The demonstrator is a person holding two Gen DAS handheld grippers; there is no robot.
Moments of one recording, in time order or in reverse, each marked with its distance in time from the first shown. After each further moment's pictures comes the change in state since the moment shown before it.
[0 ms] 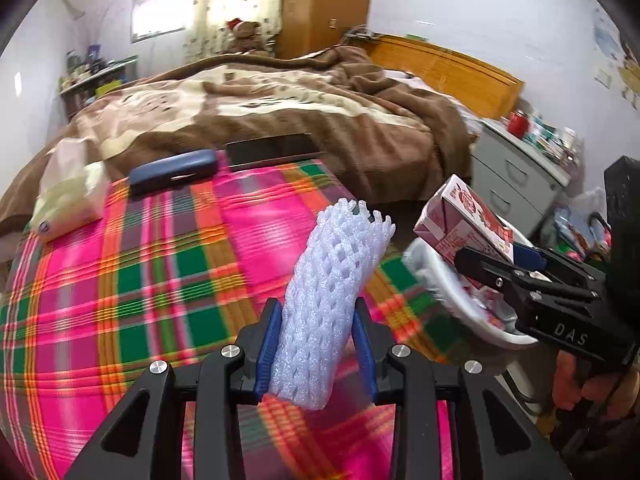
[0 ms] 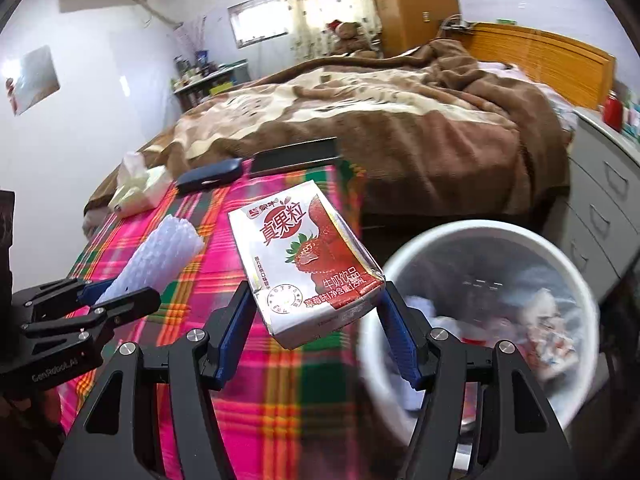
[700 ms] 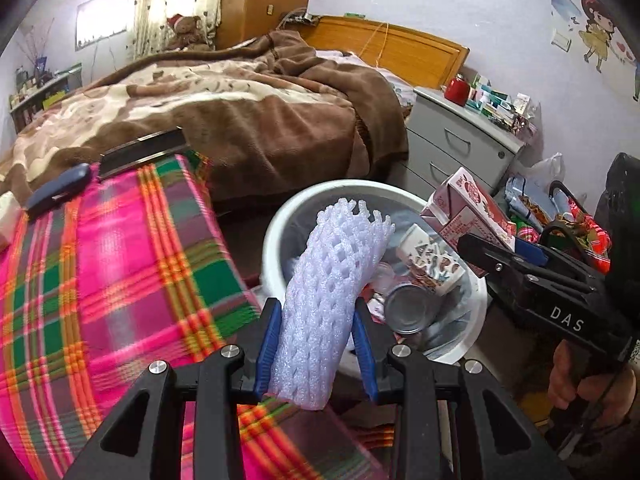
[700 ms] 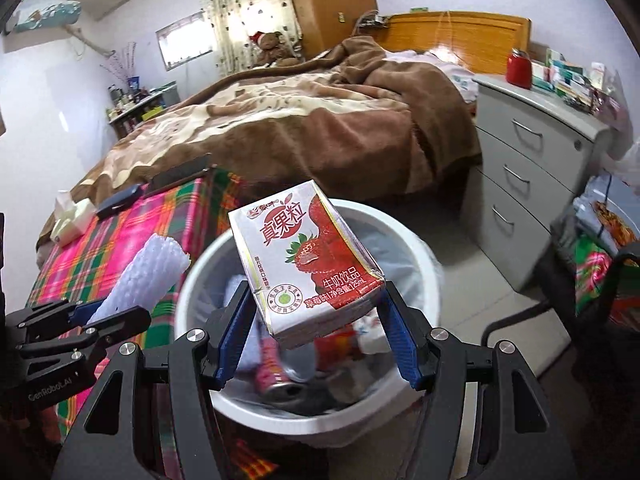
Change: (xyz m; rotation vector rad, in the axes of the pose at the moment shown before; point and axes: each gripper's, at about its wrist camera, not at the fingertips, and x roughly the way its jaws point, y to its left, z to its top) left arm 0.050 -0.146 0.004 0.081 0.055 -0.137; right arm -0.028 -0.107 -0.022 0.134 -0.013 -0.173
